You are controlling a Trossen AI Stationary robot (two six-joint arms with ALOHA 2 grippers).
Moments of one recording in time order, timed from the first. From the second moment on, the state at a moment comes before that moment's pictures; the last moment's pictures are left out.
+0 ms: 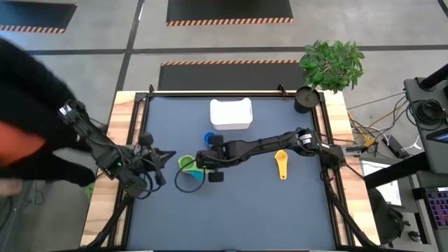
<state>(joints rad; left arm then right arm) -0.76 0.97 0.85 -0.86 -1.09 -0.43 0.11 2.27 2.04 -0.85 0.31 -0.05</state>
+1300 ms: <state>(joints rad) -0.78 1.66 0.85 -0.62 -0.80 -0.87 0.05 2.00 1.10 0.48 0.18 -0.07</state>
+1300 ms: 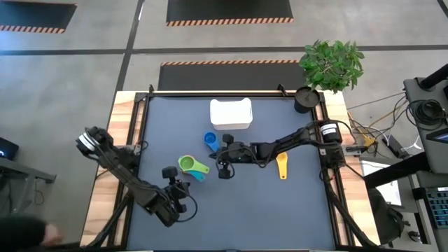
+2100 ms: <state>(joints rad) -0.76 1.72 0.84 -0.53 -0.86 -0.87 0.06 2.17 1.25 0.45 0.13 0.00</state>
